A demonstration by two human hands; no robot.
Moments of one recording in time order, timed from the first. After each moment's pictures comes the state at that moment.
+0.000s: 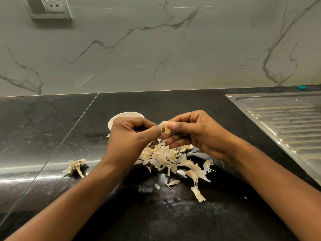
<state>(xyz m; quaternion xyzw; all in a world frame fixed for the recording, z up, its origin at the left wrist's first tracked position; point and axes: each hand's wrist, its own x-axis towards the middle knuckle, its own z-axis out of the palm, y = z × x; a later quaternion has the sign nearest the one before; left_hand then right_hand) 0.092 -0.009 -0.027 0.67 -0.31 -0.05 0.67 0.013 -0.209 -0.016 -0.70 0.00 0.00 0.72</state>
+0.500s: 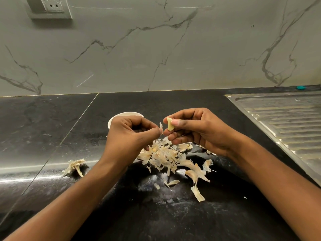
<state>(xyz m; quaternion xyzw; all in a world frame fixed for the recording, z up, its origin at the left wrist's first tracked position) 0.094 -0.006 -0.025 0.70 -0.30 -0.04 0.65 0.012 -0.217 -0.012 -0.68 -0.01 -0.01 0.73</state>
